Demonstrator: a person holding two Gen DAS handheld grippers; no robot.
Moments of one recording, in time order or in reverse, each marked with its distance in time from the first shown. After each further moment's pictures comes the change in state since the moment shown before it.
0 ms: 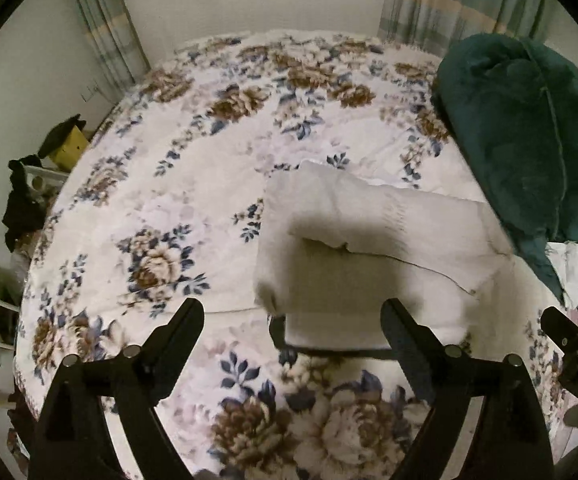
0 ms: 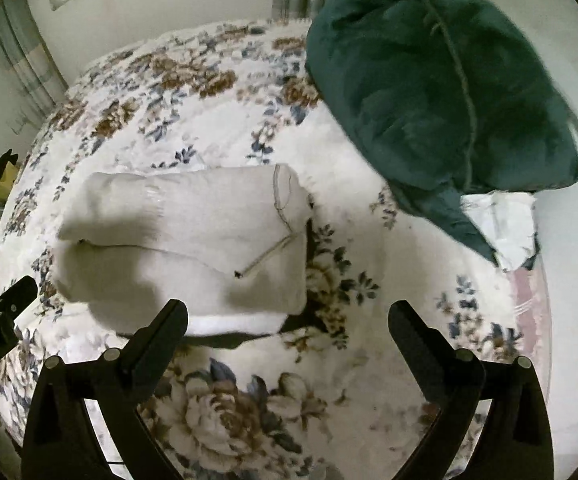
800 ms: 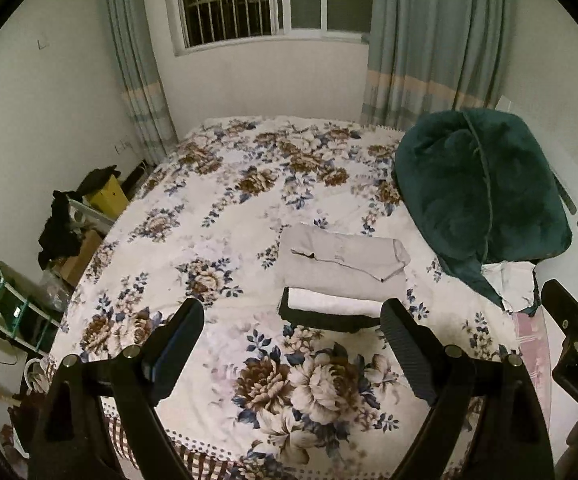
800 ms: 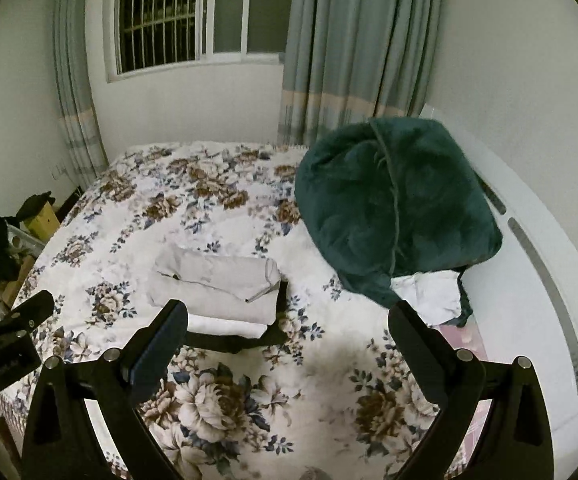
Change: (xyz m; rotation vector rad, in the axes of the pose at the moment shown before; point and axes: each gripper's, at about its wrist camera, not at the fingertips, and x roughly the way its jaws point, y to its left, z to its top) left arm -0.289 0.004 -0.089 -0.011 -0.259 -0.001; right arm -0.373 -0.035 -0.112 -0.065 -0.405 -0.013
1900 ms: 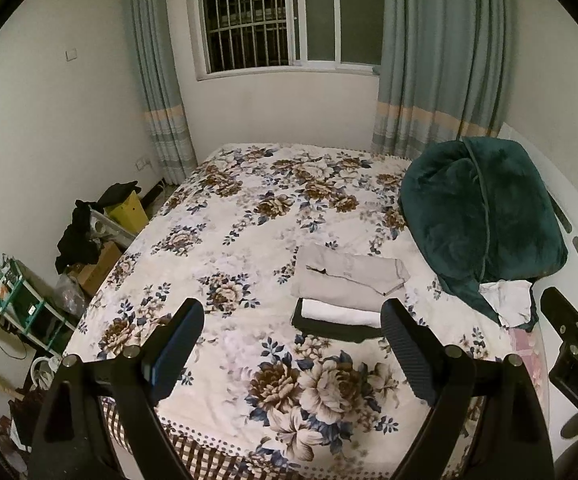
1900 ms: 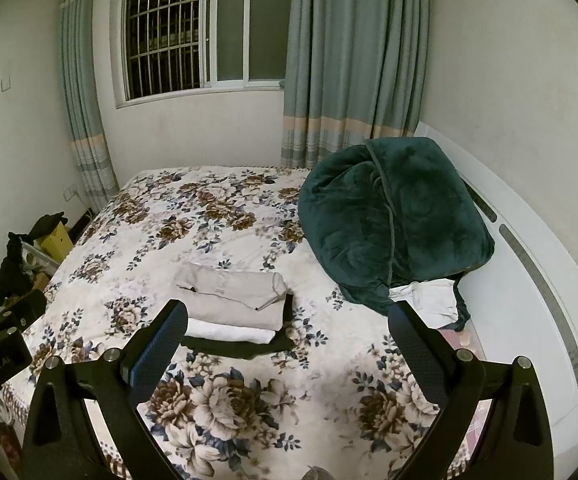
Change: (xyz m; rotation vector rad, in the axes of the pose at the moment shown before) left arm -0.076 0.011 -0.020 -0.031 -0.097 0.042; right arm -0.085 -0.007 -0.013 0.021 -0.071 0.030
